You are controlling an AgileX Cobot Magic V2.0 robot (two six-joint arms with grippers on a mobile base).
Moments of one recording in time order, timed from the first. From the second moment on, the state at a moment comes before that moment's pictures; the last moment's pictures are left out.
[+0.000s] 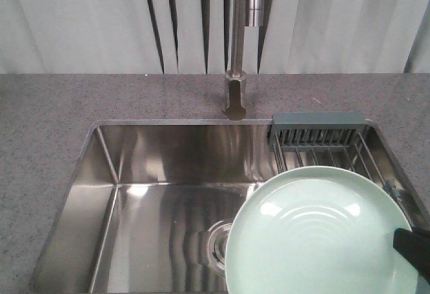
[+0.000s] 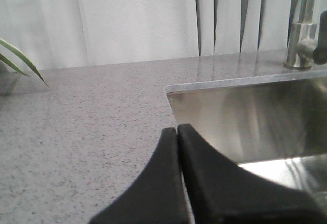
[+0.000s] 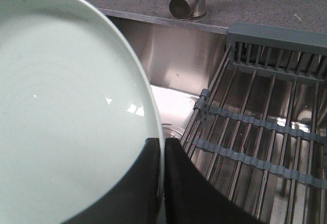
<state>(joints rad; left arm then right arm) -0.09 -0.01 0.03 0.00 0.14 -0.15 -0.04 0.41 -0.49 0.69 0.79 -0.62</state>
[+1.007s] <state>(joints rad) -0.09 -0.01 -0.06 -1.25 0.10 -0.40 -0.04 0.41 -0.49 0.69 0.79 -0.62</state>
